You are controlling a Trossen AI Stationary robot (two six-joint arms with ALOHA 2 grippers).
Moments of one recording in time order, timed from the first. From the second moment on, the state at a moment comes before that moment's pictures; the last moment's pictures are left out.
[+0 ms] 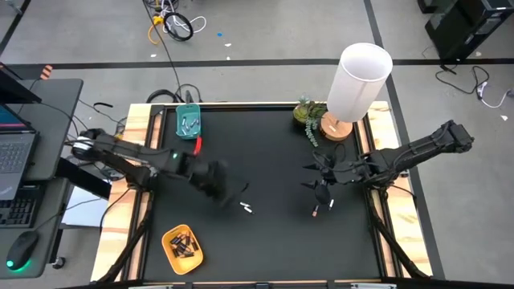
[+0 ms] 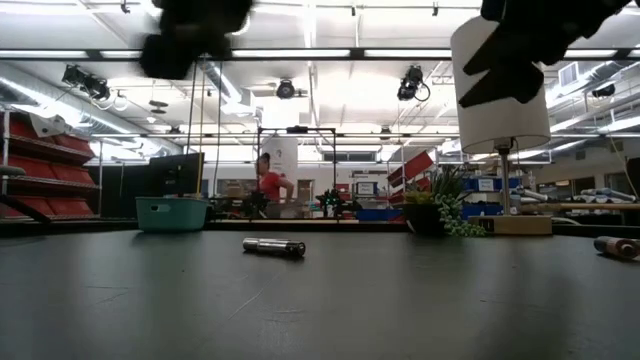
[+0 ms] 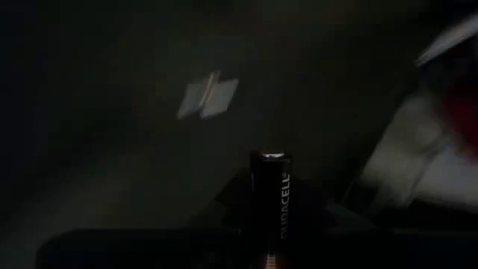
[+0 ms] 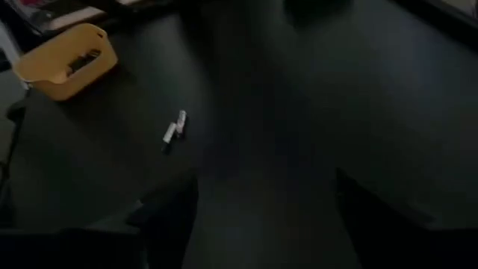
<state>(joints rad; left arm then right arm) -0.22 1.36 1.15 -0.73 0.08 -1.03 0.29 0.96 0.66 -0.35 0.38 0.54</state>
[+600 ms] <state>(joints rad) -0.75 1.37 0.96 -0.68 0.12 -1.62 0.28 0.96 0.65 -0.34 0.45 0.55</state>
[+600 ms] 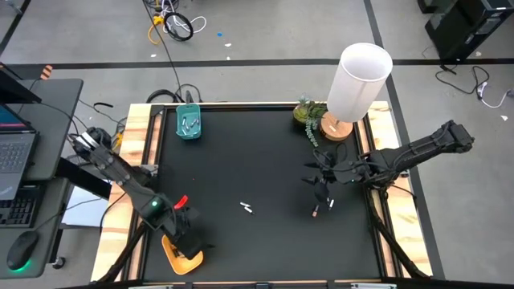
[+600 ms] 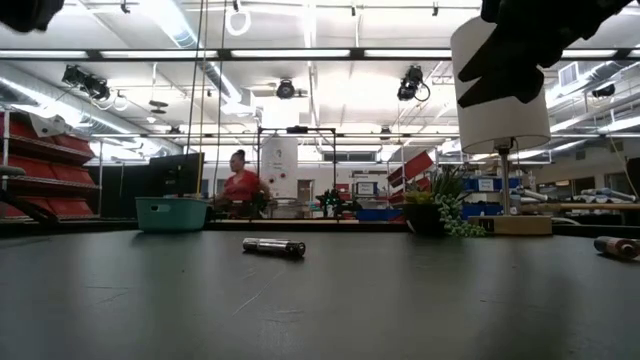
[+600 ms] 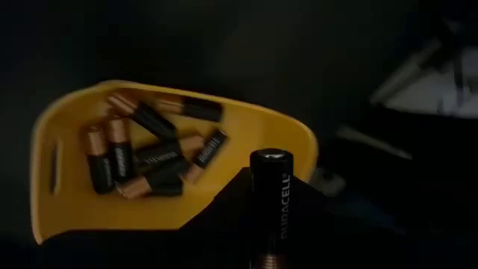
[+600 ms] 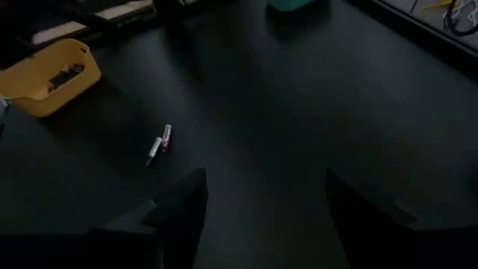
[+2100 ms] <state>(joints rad) -0.81 1.37 0.80 -0.58 0.07 -1.76 0.29 0.96 0.65 -0.28 0.40 0.60</state>
